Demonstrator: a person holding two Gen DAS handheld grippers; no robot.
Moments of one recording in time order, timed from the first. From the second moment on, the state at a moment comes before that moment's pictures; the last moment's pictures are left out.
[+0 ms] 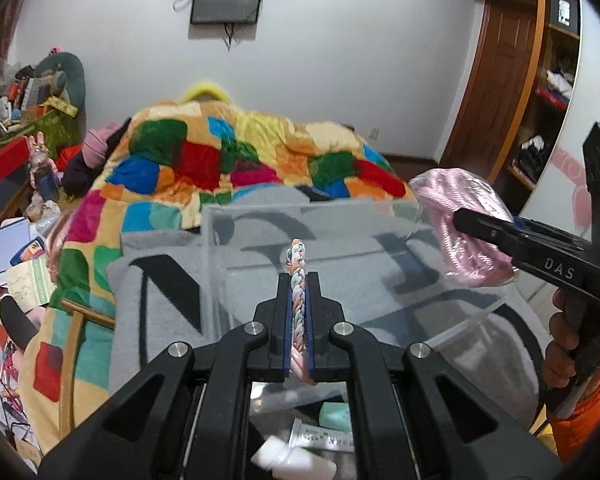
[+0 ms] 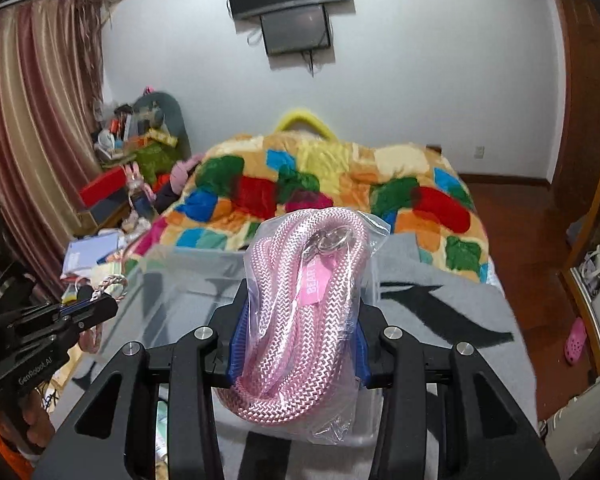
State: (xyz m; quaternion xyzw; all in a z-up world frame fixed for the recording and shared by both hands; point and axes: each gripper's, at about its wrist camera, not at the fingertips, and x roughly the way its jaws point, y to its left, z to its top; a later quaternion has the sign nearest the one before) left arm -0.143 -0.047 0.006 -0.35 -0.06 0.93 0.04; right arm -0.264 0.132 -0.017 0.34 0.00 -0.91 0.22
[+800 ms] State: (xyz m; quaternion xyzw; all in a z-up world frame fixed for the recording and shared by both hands) left arm -0.123 -0.029 0.017 -0.35 -0.03 0.94 0.04; right arm -0.231 0.120 -0.026 0.37 0.05 -0.89 0.26
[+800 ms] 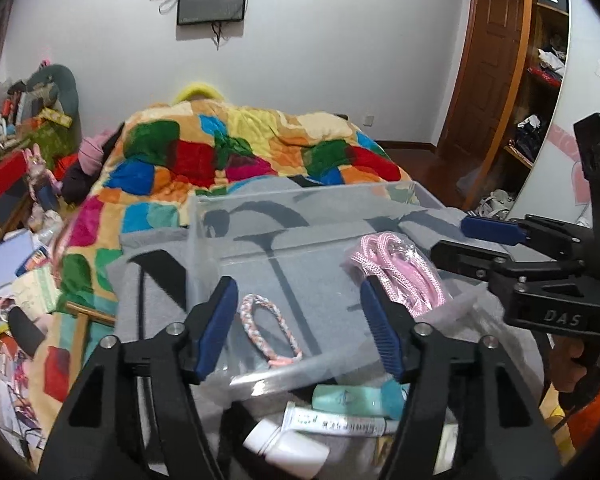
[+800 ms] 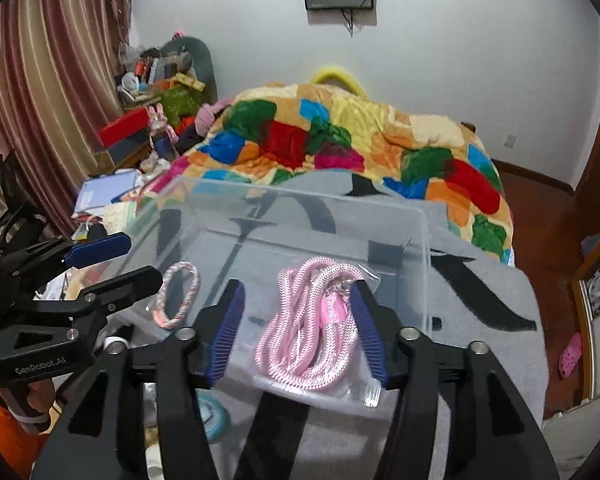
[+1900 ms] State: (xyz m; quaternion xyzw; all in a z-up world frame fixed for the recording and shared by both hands) left arm -0.058 -0.050 -0.063 -0.39 -0.03 0.92 0.04; right arm -0.120 0.114 -0.092 0.41 0.04 -0.83 0.37
